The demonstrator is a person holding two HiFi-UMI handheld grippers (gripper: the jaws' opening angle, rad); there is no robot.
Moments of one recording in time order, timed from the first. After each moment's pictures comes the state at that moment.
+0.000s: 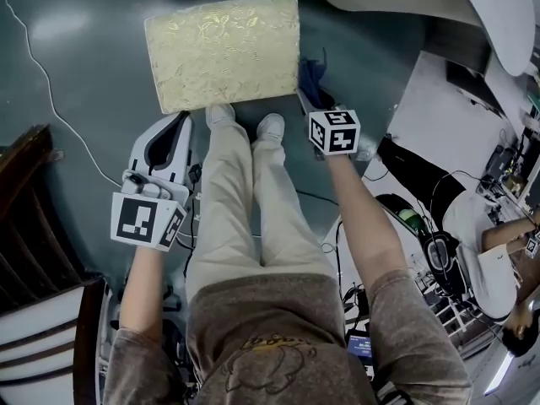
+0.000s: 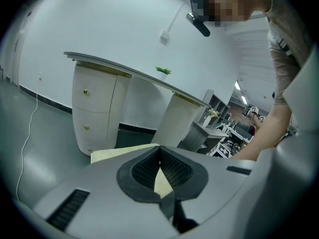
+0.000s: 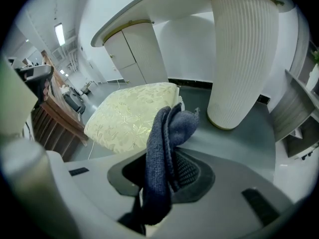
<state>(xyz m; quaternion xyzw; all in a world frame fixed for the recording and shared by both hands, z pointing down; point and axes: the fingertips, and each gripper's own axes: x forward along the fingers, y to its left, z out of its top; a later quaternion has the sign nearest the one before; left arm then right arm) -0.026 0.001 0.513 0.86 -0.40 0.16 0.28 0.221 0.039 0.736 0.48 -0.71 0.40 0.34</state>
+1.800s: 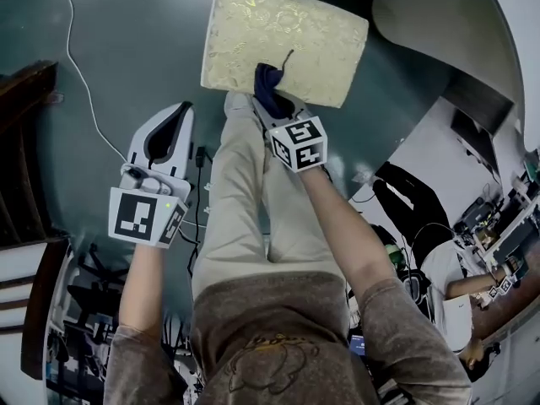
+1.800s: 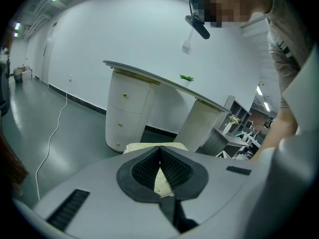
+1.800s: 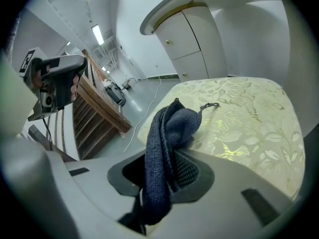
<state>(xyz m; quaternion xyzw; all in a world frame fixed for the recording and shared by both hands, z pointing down) -0.129 0.026 0.522 0.80 -0.51 0.14 0.29 -0.008 0.059 0.726 0.28 -0.83 0.38 0.31</state>
